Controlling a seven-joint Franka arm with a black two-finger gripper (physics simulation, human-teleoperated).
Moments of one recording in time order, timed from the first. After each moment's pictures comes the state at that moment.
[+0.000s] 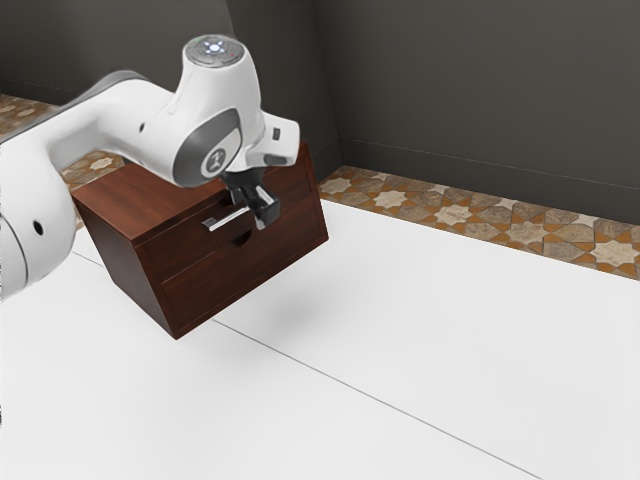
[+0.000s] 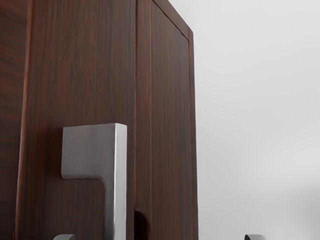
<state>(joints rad) 0.11 0.32 0.07 -1.40 0.35 2.00 0.29</state>
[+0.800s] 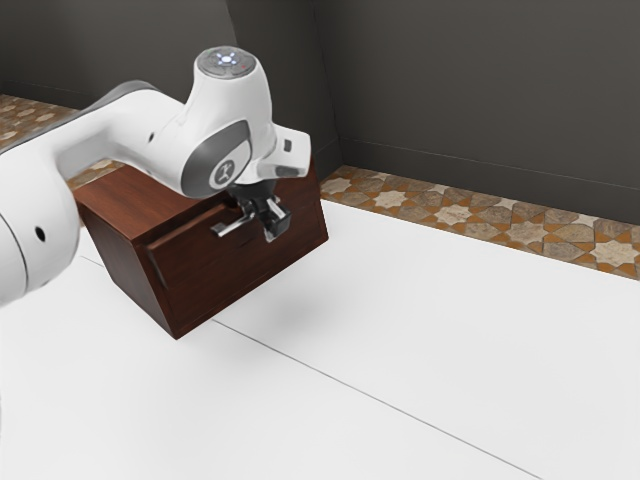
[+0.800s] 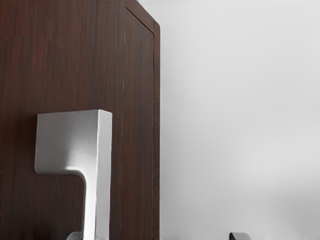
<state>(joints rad) 0.09 0.30 0.06 -1.45 0.34 2.01 0.24</state>
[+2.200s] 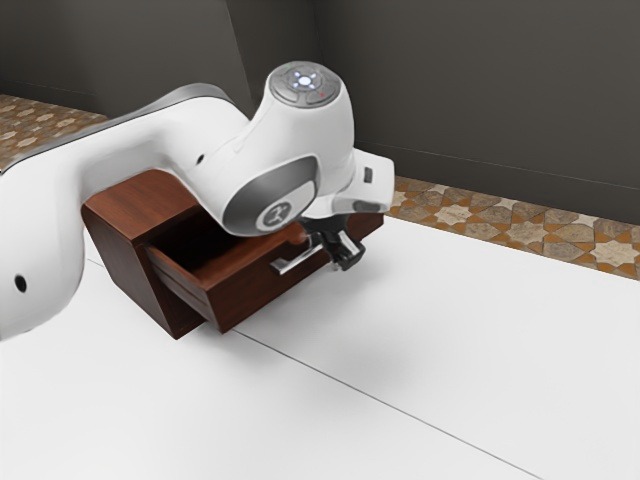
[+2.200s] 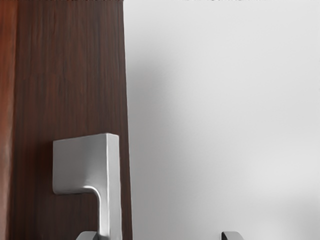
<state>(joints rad) -0.17 0.16 0.07 -1.62 0.42 2.00 0.04</state>
